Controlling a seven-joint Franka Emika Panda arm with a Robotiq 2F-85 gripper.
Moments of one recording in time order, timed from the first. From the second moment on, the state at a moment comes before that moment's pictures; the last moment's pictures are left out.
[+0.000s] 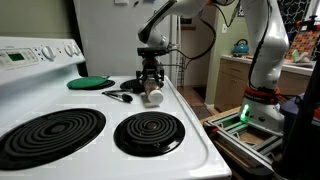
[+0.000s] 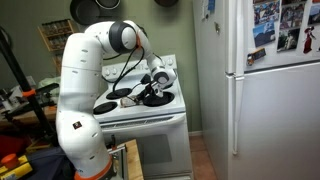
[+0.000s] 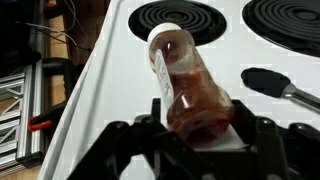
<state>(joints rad) 0.41 0.40 0.32 -2.03 0.81 1.72 0.71</state>
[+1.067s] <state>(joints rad) 0.47 0.19 0.34 -2.02 0.64 1.73 0.87</state>
